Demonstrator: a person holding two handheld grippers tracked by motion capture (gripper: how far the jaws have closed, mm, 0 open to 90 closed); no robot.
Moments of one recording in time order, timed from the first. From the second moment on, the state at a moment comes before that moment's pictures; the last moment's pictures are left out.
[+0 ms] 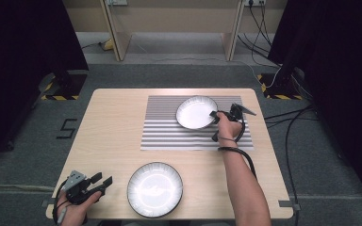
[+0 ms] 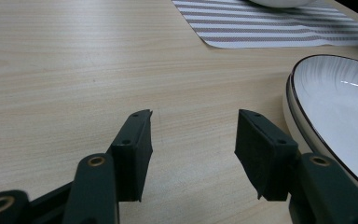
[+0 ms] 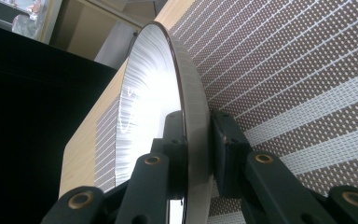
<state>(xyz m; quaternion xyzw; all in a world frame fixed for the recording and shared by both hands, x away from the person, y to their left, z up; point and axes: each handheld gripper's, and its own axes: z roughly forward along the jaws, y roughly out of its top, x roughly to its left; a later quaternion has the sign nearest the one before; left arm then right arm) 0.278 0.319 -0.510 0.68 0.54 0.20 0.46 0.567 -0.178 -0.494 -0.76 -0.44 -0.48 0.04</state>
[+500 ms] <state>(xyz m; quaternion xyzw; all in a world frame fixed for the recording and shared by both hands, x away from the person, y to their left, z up) 0.278 0.318 -0.510 0.68 0.53 0.20 0.46 0.568 -0.181 -0.501 -0.77 -0.43 -0.47 0.05</state>
